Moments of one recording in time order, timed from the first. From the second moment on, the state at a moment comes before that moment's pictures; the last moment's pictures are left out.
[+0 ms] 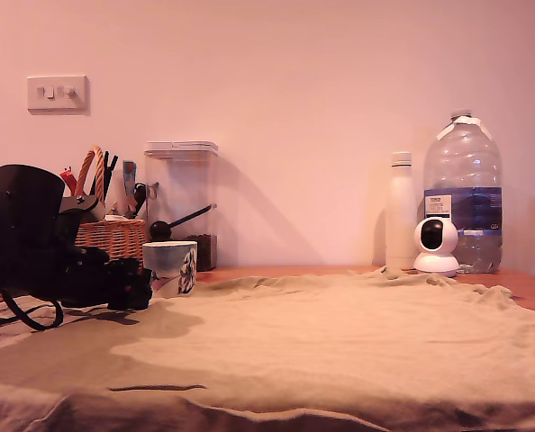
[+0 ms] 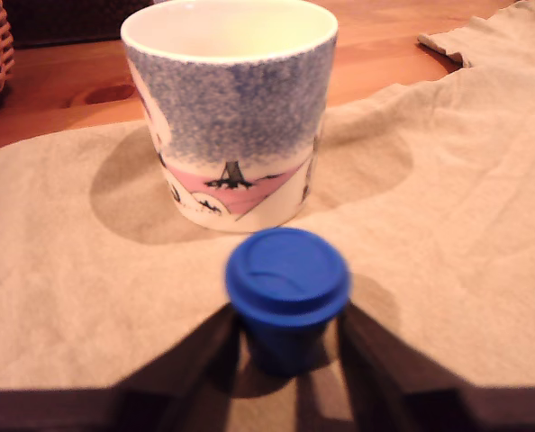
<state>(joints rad) -0.19 2.20 0.93 0.95 0.24 0.01</state>
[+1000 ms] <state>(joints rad) -0.19 2.03 0.93 0.89 0.27 0.01</state>
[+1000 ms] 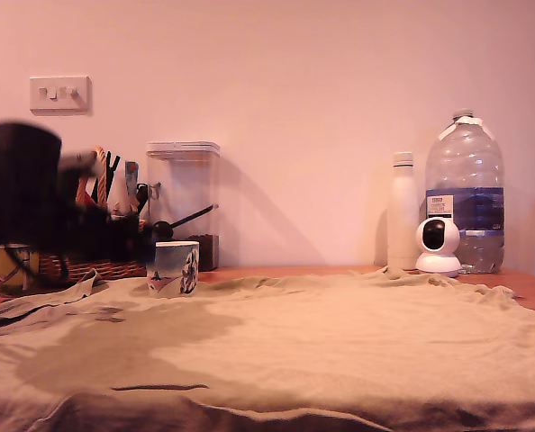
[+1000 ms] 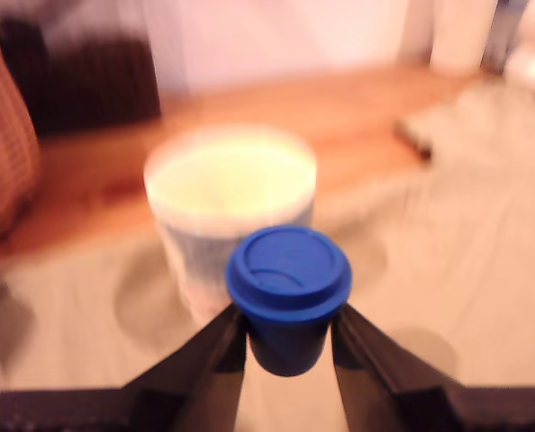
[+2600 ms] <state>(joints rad) -0.19 1.97 1.45 0.14 0.28 -0.02</state>
